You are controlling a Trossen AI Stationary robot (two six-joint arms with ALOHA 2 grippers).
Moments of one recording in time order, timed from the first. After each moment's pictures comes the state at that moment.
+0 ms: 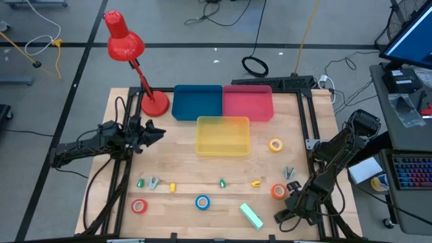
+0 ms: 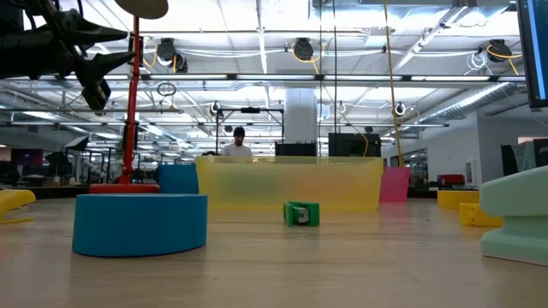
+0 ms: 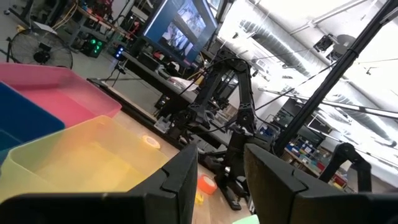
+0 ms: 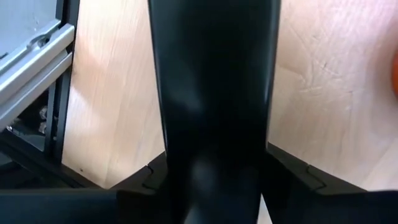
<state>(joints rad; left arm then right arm) 0.20 0.01 0.05 0.15 0.16 -0.65 1.00 1.46 0.50 -0.52 -0.20 0.71</state>
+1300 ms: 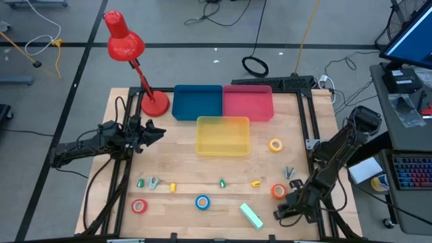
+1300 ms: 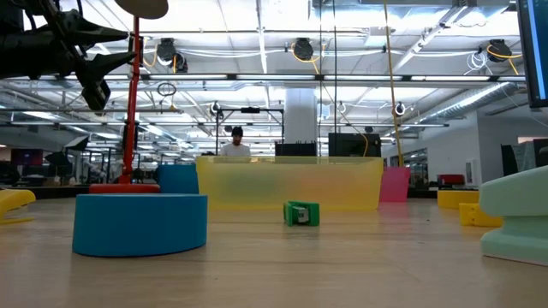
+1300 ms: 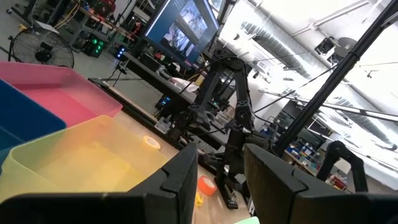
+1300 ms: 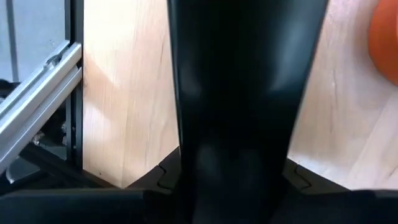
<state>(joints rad) 0.20 0.01 0.05 0.15 0.15 -0.66 1.00 1.34 0.49 -0.51 -0.23 0.83</state>
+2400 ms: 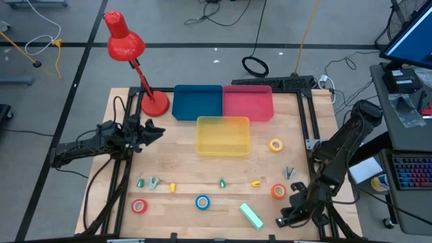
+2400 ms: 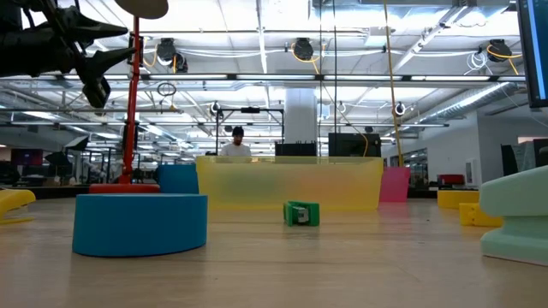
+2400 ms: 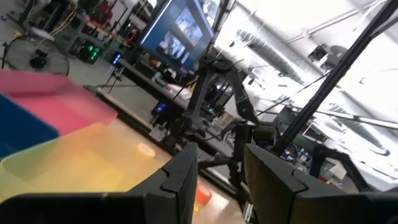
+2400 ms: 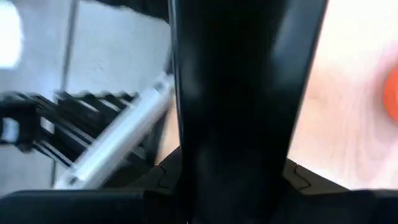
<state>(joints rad) 0.20 0.01 0.05 0.19 0.15 -0.67 0.98 1.19 0.72 -0.51 -0.23 0.82</state>
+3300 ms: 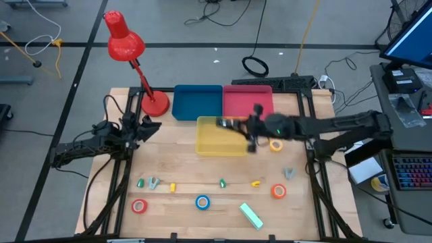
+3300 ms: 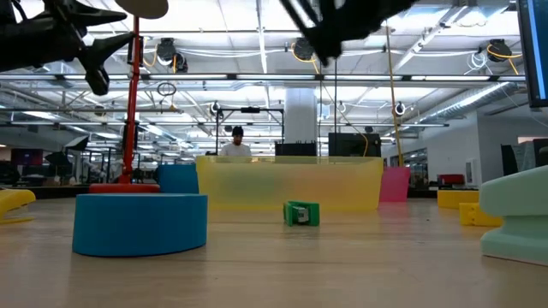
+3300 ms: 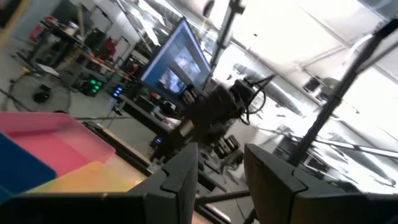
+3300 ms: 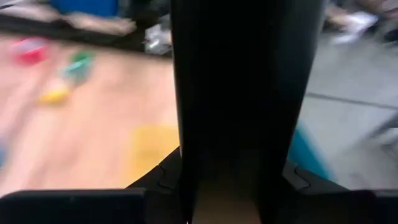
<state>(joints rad) 0.20 0.01 0.05 0.31 0.05 -0.66 -0.01 1.24 0.96 -0.09 0.29 -0.18</state>
